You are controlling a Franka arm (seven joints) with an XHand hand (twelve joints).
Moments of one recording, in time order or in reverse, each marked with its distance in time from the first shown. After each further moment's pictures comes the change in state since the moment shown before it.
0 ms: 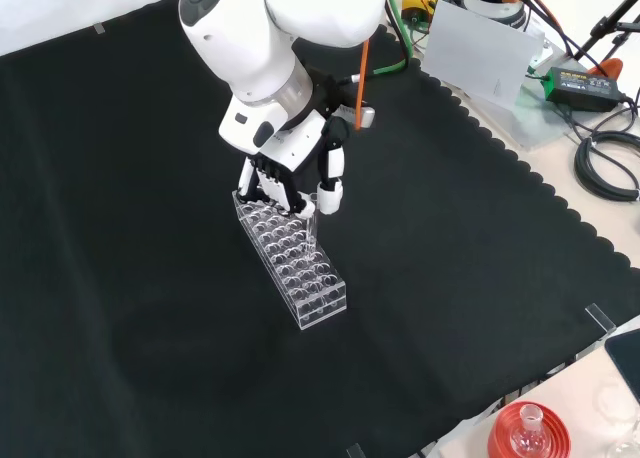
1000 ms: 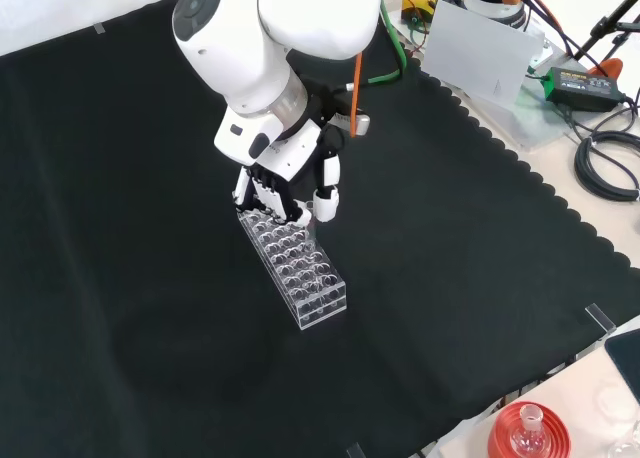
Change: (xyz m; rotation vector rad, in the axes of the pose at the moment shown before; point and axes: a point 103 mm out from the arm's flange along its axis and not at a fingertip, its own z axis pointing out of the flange) arm 0.000 0.012 0.003 0.014 -0.014 -0.006
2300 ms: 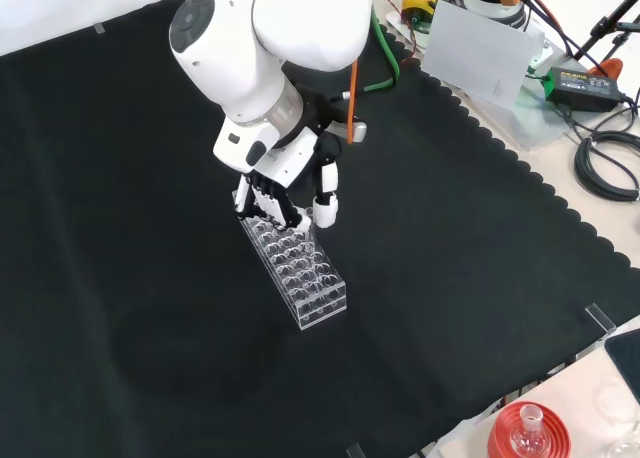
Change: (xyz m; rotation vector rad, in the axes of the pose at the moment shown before) arm -0.008 0.006 0.016 0.008 0.039 -0.009
